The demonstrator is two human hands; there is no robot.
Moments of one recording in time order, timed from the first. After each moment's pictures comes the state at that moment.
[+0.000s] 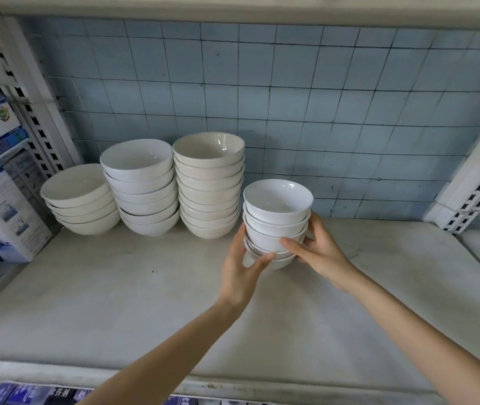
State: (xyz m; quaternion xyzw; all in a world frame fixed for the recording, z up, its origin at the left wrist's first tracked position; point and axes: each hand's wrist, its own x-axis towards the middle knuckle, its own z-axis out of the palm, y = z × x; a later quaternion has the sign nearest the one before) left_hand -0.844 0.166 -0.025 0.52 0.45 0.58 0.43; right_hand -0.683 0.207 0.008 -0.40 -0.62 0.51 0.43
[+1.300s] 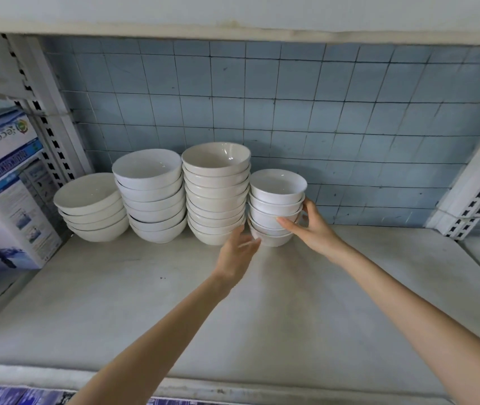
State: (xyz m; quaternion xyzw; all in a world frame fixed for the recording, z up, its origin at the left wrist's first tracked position) left_hand -0.872 0.194 -0.002 0.48 0.55 0.48 0.49; right_hand -0.696 0.249 0.028 -0.47 -0.68 0.40 0.39
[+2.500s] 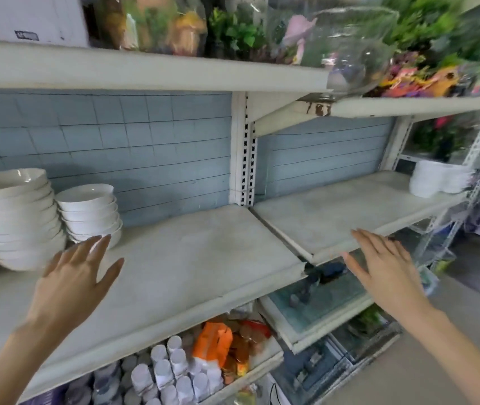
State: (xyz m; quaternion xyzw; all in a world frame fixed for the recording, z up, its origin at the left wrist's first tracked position) left_hand -0.802 0.048 0.067 0.79 0.58 0.18 -0.11; right_hand -0.374 -0.104 0.055 -0.81 -0.54 -0.19 0.12
